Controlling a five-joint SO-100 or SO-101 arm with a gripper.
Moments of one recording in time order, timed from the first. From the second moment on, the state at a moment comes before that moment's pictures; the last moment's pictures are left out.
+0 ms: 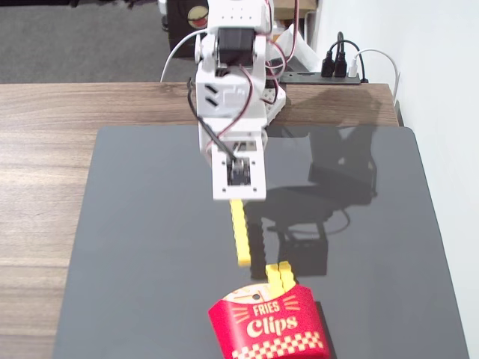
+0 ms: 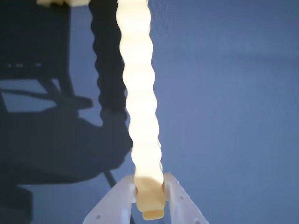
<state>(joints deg) 3.0 121.6 131.8 65.3 -96.2</state>
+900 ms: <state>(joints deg) 10.0 139.8 133.2 74.9 -99.1</state>
